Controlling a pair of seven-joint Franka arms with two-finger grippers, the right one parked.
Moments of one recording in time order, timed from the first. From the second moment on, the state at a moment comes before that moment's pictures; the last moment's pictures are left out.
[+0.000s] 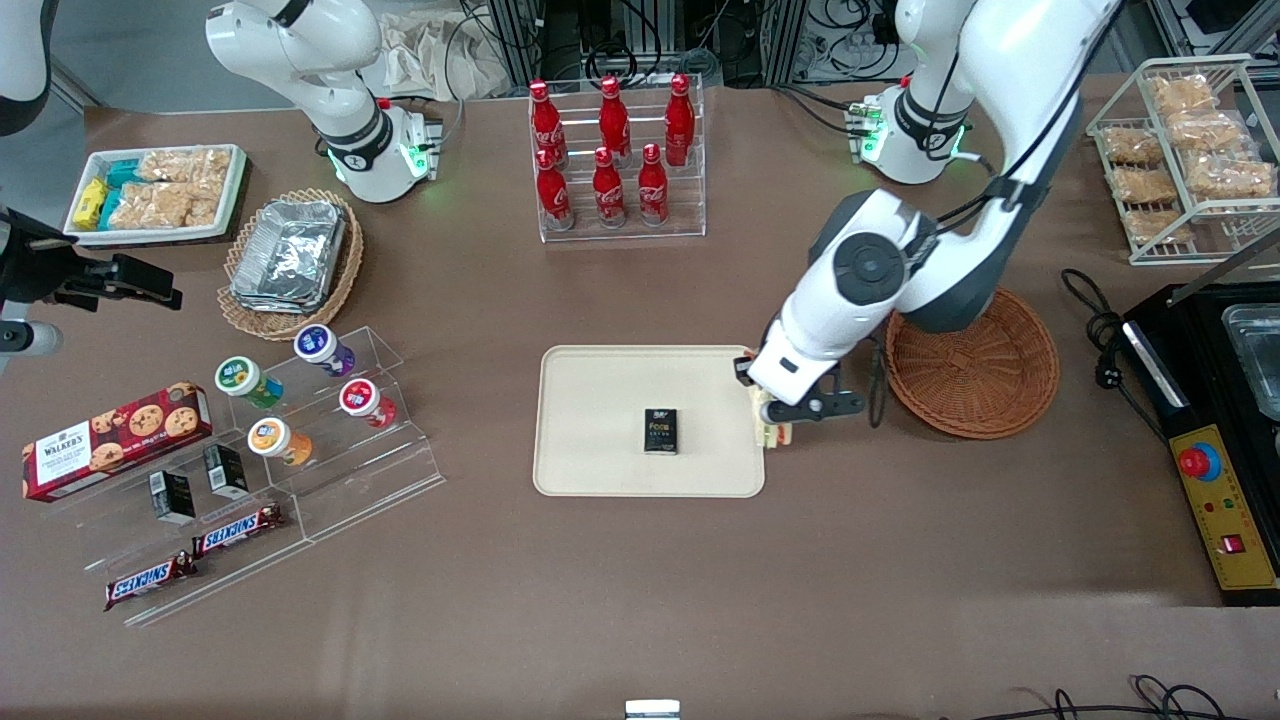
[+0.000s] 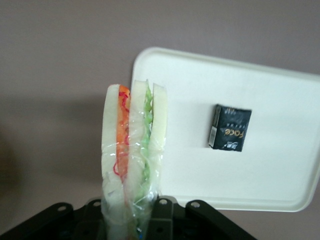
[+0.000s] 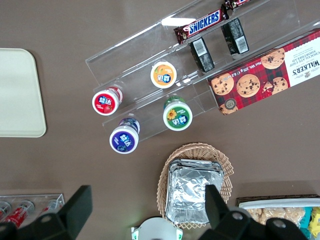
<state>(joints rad) -0.03 0.42 -0.59 -1.86 0.14 2.26 -0.76</state>
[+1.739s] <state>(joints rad) -0.06 0.57 -0.58 -1.76 0.47 2.19 -0.91</state>
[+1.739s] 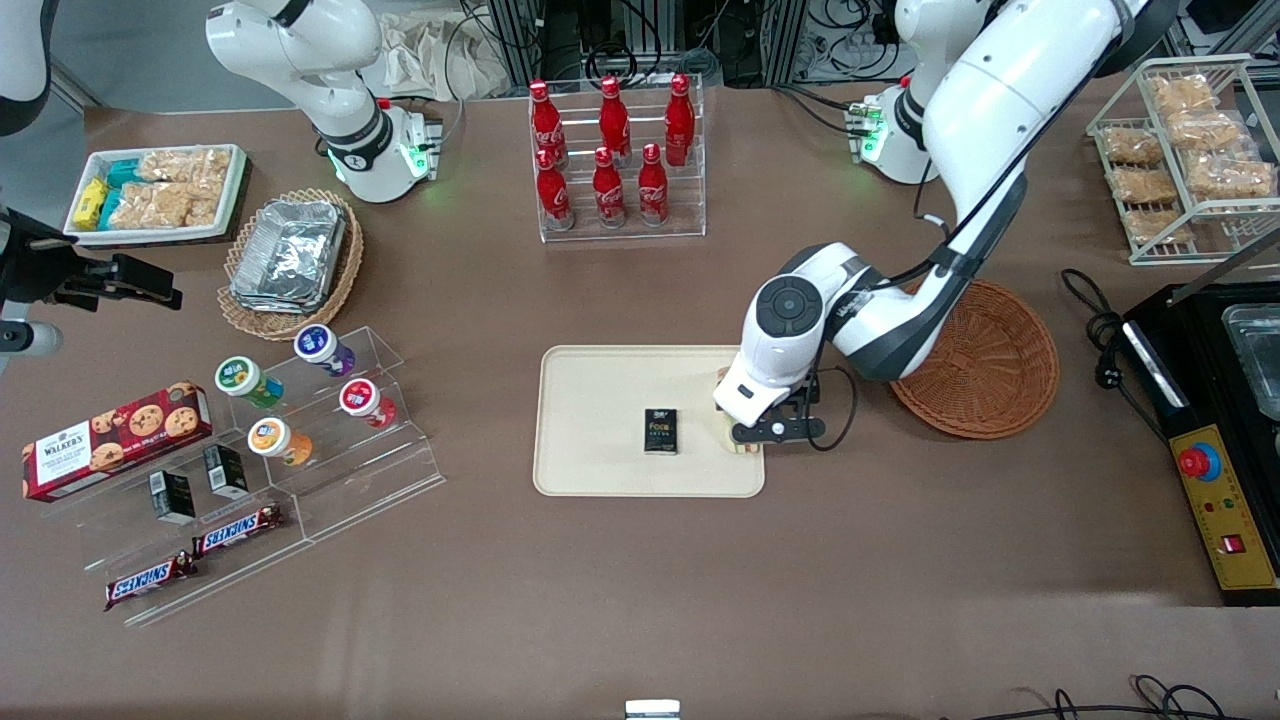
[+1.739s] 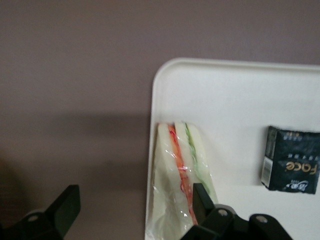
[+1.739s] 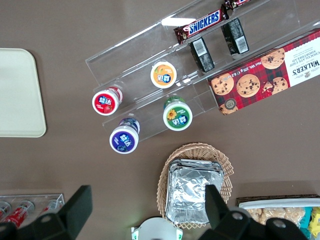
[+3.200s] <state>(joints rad) 0.29 0.23 -0.39 -1.39 0.10 1.58 -0.36</state>
